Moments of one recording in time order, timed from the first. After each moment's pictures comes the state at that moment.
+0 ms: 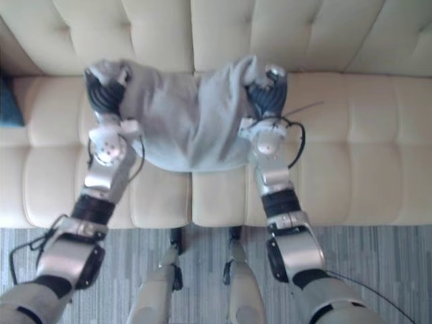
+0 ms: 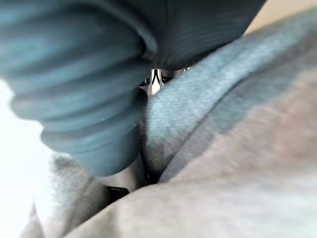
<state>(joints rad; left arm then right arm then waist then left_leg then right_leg) -0.98 0.34 -0.12 0.51 -0.29 -0.24 0.52 -1.01 -0.20 0.00 0.53 0.20 -0.15 -0.44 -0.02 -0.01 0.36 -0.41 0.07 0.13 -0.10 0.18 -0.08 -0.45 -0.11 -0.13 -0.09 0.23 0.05</state>
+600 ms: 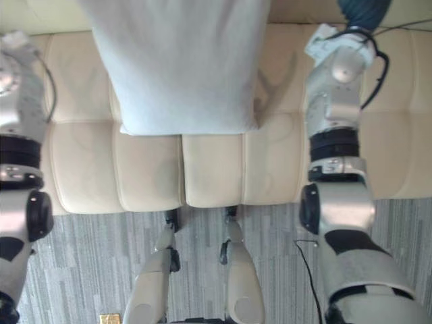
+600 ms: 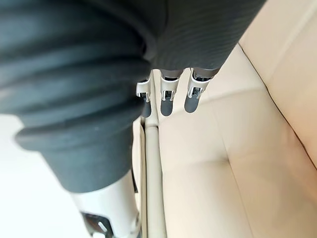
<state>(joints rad) -1.18 0.69 0.11 0.72 -0.50 -0.28 0.43 -1.26 -0.54 -0.12 0.76 0.44 -0.19 -0.41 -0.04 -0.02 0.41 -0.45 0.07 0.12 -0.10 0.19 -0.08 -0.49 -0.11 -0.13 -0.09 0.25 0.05</state>
